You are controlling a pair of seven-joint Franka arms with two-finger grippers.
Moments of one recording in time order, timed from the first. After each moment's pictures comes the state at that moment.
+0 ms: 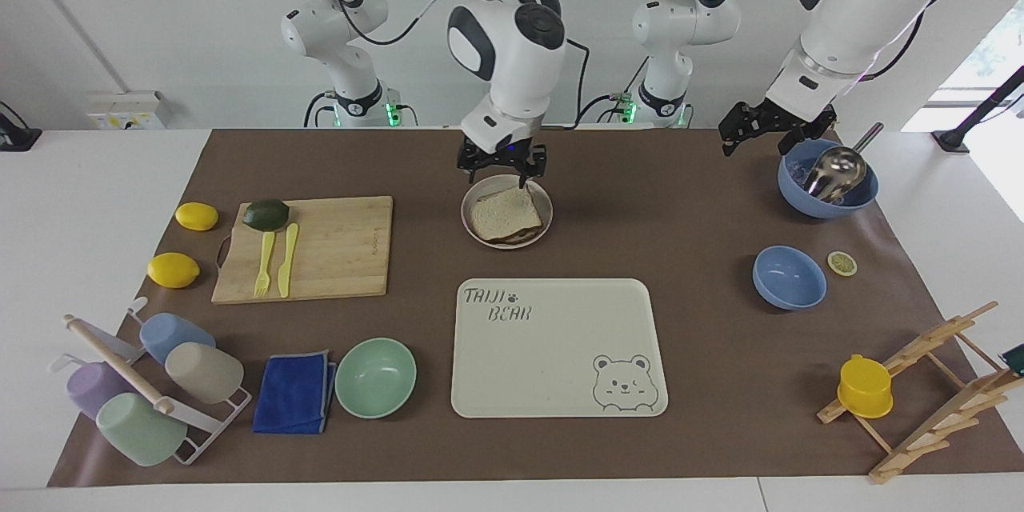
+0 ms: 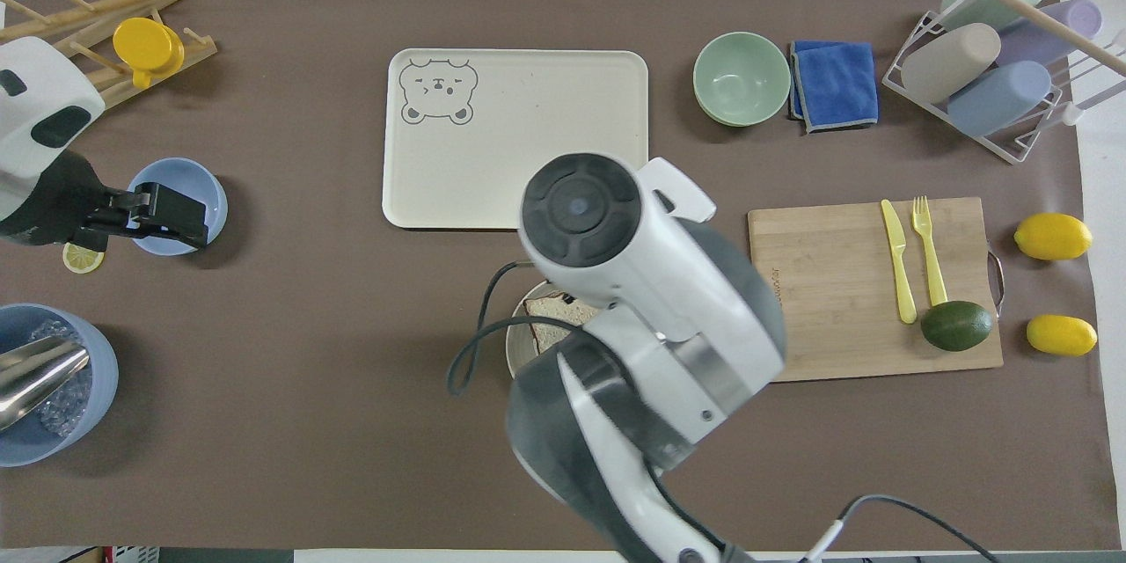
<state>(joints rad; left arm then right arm) 0.01 -0.02 -0.17 -1.62 -0.03 1.48 -0.11 0.59 0.20 -0.02 -1.62 -0.09 1.66 0.68</state>
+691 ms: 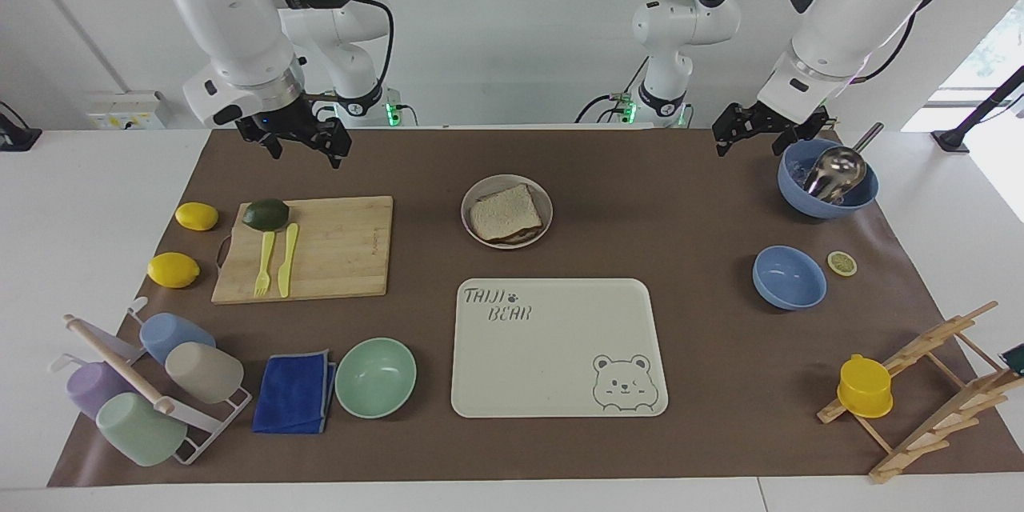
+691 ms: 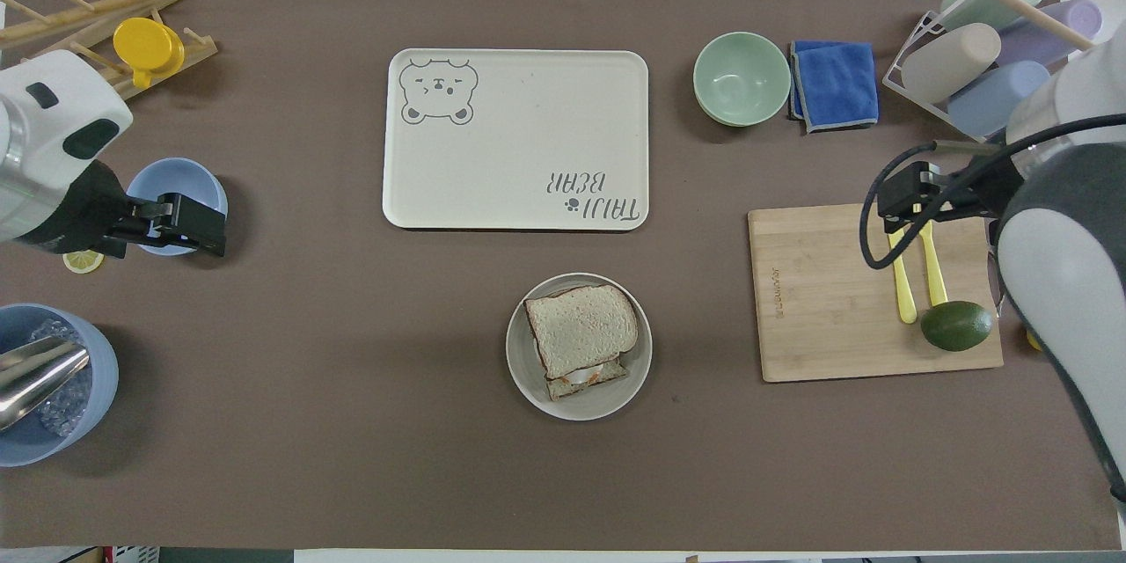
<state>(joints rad) -0.01 -0.03 -0.18 -1.67 -0.03 1.51 -0.12 0.13 0.06 -0.03 -1.55 -0.03 1.43 0.24</state>
